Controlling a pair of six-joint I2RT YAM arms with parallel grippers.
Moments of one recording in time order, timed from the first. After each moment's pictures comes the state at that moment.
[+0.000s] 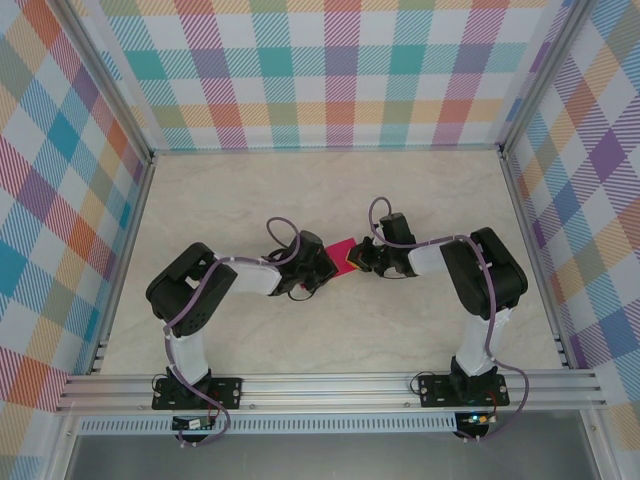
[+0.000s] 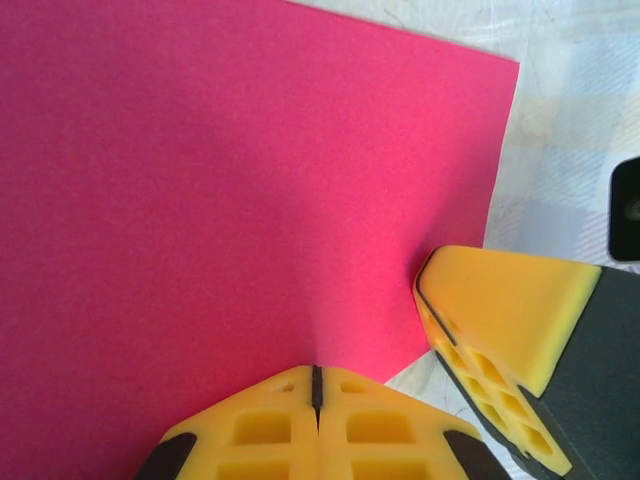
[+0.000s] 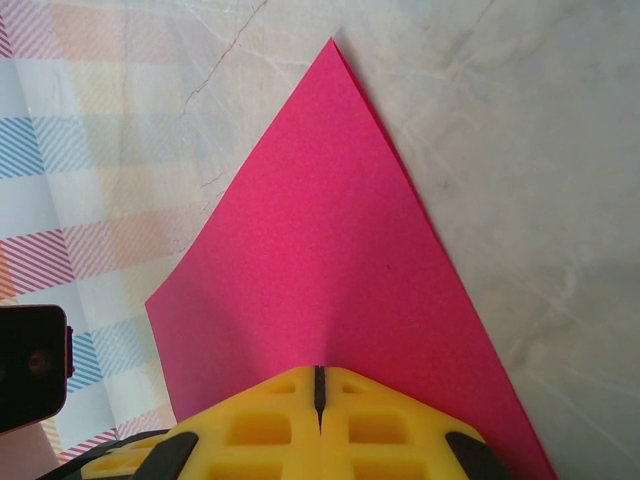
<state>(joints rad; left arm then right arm) -0.73 1.86 0.85 0.22 0.16 -1.28 0.43 1.88 0.81 0.24 -0.56 0.95</state>
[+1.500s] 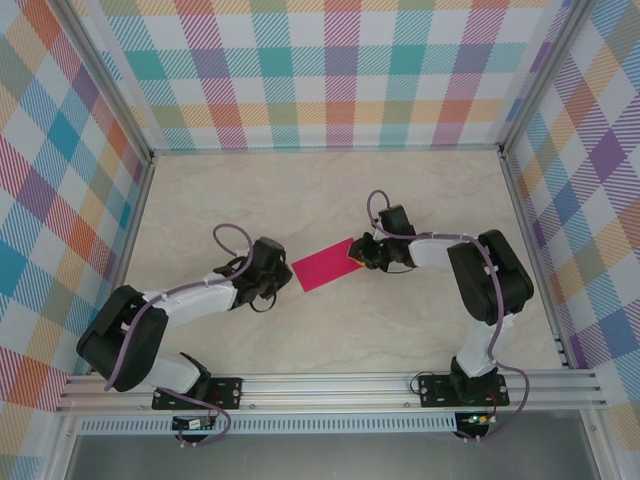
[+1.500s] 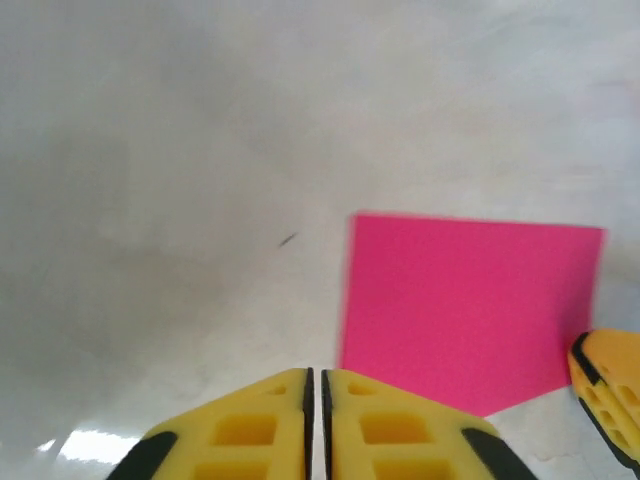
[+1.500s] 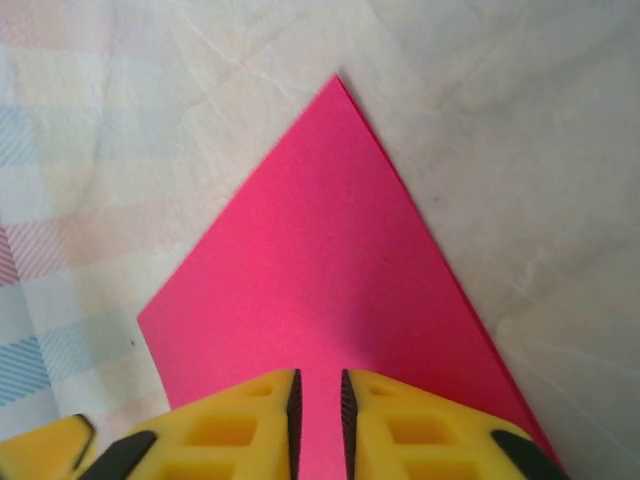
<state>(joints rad) -0.59 1.41 0.69 -0.17 -0.08 -1.18 0.44 1.81 0.93 -0.04 -0.48 0.83</state>
